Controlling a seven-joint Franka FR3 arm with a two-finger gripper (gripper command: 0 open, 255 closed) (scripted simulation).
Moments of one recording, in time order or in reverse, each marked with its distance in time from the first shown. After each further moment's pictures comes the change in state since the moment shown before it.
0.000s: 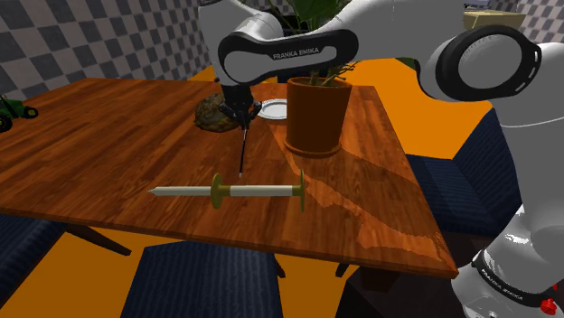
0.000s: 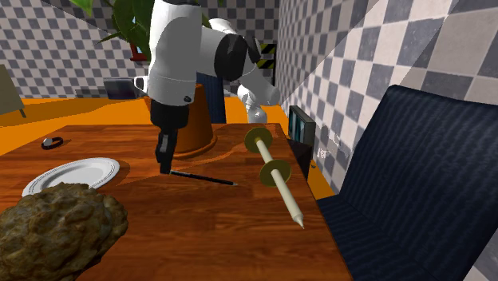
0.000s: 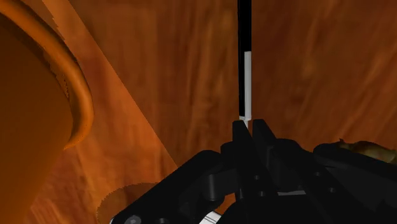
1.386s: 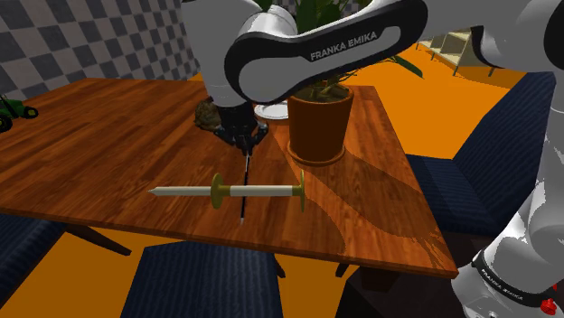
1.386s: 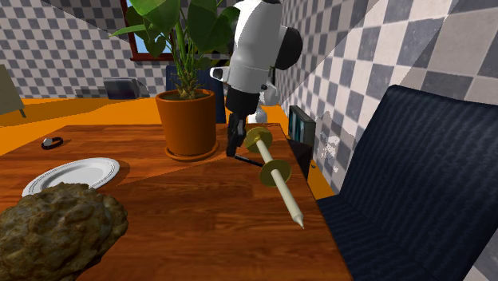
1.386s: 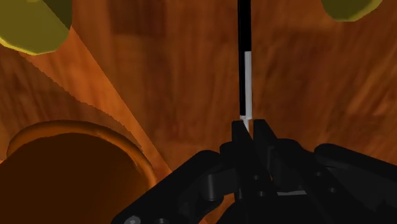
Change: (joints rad) arm -0.012 -0.318 0.105 -0.447 0.118 0.081 0.214
